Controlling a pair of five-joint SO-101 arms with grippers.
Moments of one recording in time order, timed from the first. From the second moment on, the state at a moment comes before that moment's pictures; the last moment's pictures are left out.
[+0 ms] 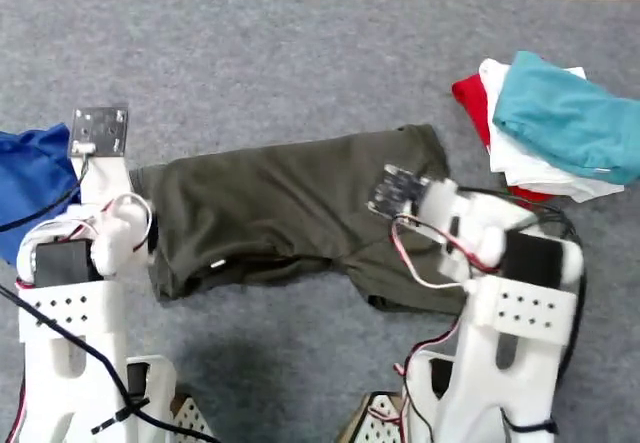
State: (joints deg) left arm -10.6 -53.1 45.2 69.2 -14.8; right arm 7.2 -48.4 39.0 82.2 65.0
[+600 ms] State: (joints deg) left arm -9.1 -16.3 36.3 49.9 2.1; right arm 0.6 6.2 4.6 68.8 35.2
